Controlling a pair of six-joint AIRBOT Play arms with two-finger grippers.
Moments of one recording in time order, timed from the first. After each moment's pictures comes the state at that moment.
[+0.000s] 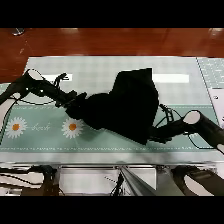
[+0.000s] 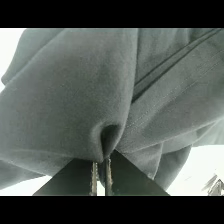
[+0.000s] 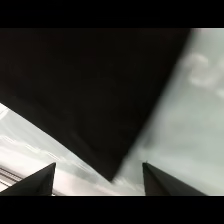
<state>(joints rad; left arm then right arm) 0.00 -1.60 1.14 0.91 -1.30 -1.35 0.14 -1.07 0.47 -0.88 1.09 1.47</state>
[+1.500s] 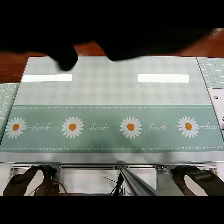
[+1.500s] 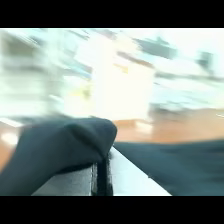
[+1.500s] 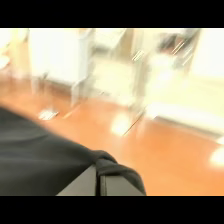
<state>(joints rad) 0.25 -0.72 1.80 0.76 -1.02 -1.33 0.12 -0.87 2.15 -1.18 1.26 1.41</state>
